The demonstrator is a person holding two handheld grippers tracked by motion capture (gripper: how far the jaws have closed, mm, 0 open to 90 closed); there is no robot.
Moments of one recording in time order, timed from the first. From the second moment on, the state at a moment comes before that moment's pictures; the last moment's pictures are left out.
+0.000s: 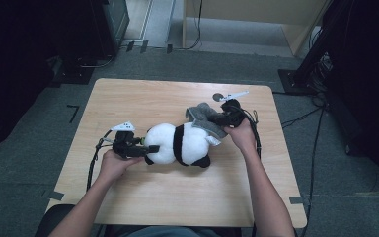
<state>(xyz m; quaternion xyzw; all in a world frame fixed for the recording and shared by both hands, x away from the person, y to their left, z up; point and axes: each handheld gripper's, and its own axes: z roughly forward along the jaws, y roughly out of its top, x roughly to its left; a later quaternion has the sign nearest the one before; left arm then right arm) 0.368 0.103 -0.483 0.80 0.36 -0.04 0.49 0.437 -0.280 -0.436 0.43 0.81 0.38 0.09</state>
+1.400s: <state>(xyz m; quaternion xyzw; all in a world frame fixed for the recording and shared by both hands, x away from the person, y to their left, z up) 0.366 0.101 -0.483 0.79 0.36 -0.03 0.49 0.436 -0.110 -0.406 0.31 0.87 0.38 0.03</state>
